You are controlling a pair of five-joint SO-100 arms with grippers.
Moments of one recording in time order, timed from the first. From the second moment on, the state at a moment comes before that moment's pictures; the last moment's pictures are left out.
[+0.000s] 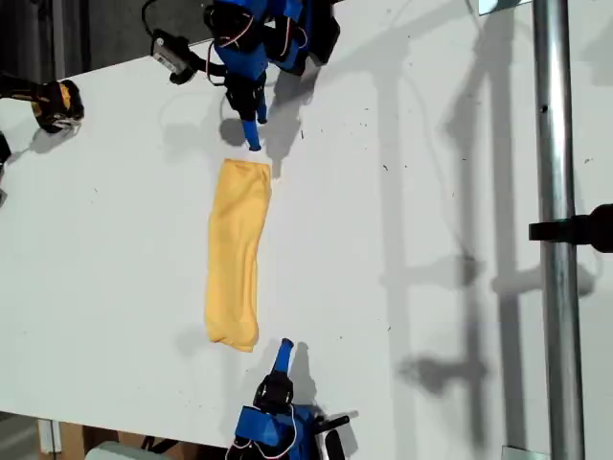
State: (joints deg) arm 0 -4.9 199.0 169.3 60.5 -57.9; arm 1 26.4 163.7 152.5 72.9 68.8
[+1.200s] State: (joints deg) arm 0 -2.5 199.0 170.2 60.5 -61.6; arm 1 33.8 75.5 104.5 57.0 63.0
